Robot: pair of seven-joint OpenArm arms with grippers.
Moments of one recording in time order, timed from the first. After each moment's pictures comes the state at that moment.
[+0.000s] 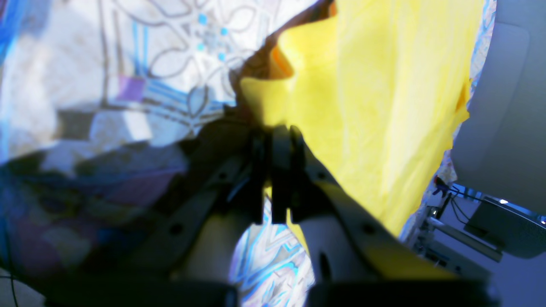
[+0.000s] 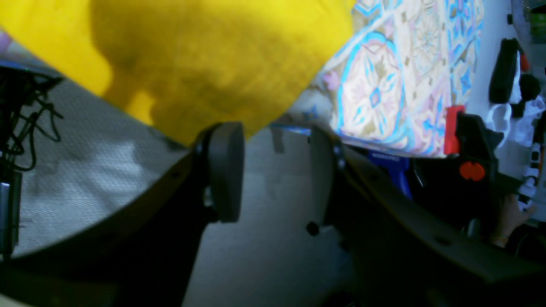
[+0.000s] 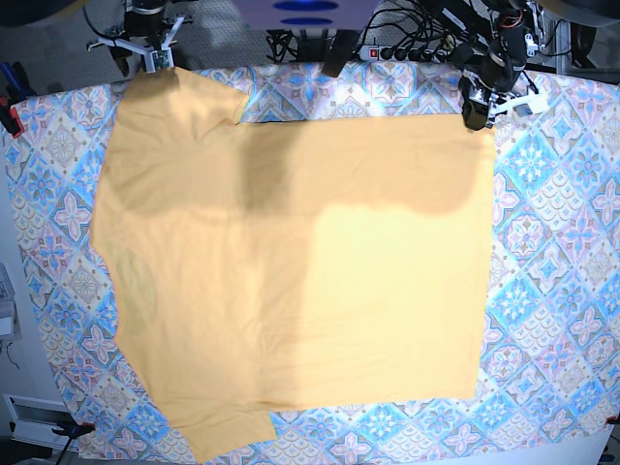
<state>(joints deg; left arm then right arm) 33.0 -9.6 -19.9 80.3 -79.3 -0.8 24.3 -46.0 14.2 -4.9 84.7 -20.9 -23.8 -11.2</state>
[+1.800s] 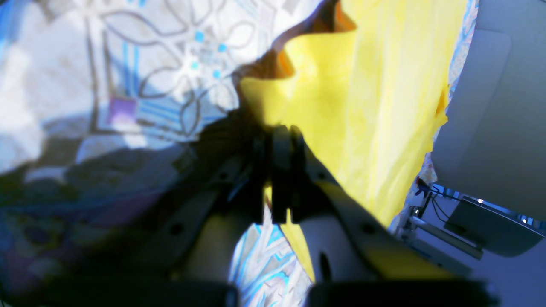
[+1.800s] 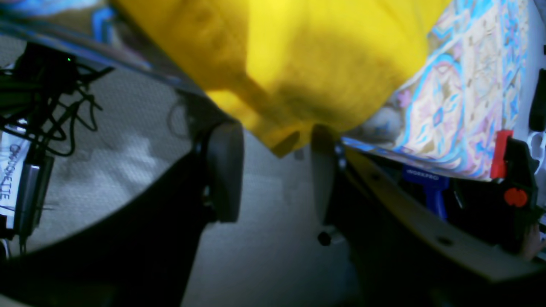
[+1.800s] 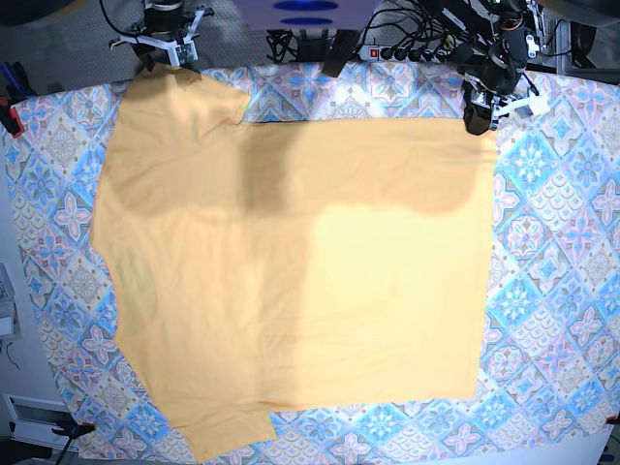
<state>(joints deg) 31.3 -9.6 -20.1 76.8 -80.7 -2.7 24.5 -44.4 14.2 -11.1 81.1 -20.9 -23.8 -11.3</state>
